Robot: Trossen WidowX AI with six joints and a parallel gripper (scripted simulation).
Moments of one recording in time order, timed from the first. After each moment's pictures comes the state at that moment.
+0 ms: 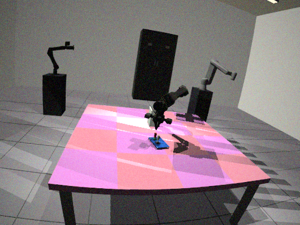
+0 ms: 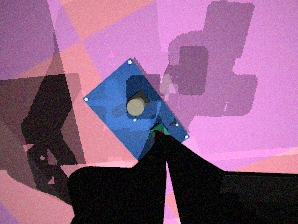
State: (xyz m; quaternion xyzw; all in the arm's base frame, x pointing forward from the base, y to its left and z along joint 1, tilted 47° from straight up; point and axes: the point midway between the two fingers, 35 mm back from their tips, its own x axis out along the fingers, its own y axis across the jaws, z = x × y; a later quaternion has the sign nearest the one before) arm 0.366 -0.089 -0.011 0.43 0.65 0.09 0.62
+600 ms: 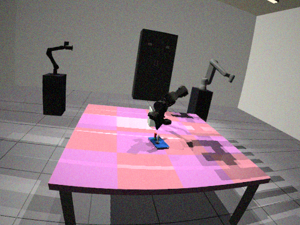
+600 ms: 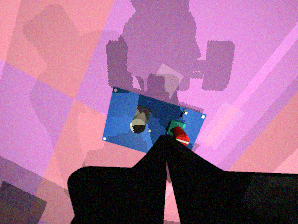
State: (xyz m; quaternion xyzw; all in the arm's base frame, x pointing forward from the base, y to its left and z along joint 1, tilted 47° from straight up) arm 0.375 -0.092 -0.005 0.60 0.65 -0.11 0.45
